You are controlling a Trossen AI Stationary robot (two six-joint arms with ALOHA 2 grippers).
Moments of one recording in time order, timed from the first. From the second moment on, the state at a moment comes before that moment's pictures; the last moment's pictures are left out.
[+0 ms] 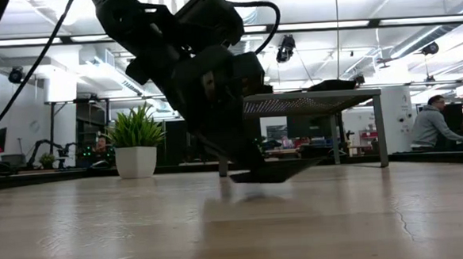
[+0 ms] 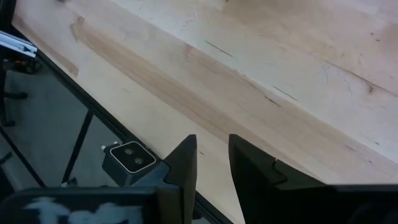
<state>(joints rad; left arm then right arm) -0.11 1.93 1.10 0.05 0.22 -0.26 0.76 1.87 1.46 -0.72 0.37 1.80</state>
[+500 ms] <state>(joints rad) -0.11 1.83 1.10 0.08 0.01 -0.69 0.75 1.87 1.44 -0.82 0.63 2.09</state>
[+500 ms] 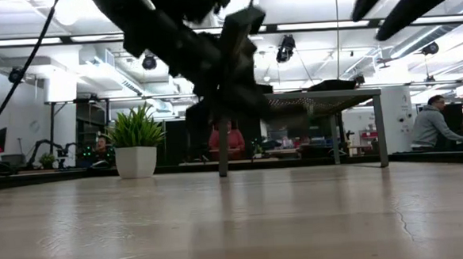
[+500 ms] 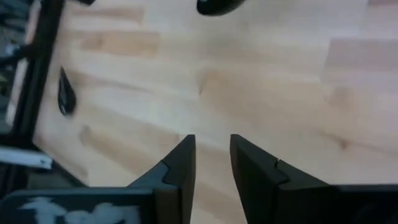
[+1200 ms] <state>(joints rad) -0.14 1.56 1.09 0.04 -0.47 -0.47 0.64 1.86 1.38 -0.83 1.13 2.27</state>
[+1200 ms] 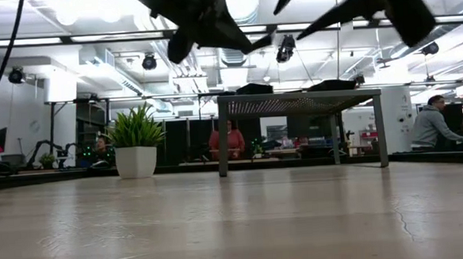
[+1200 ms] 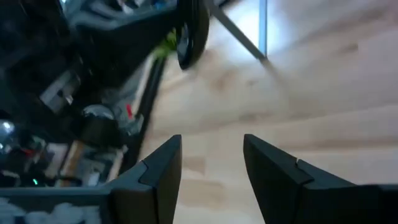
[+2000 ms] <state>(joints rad) -0.16 1.45 1.10 0.00 -0.64 0.07 0.44 1.76 1.39 -0.60 1.25 1.95</state>
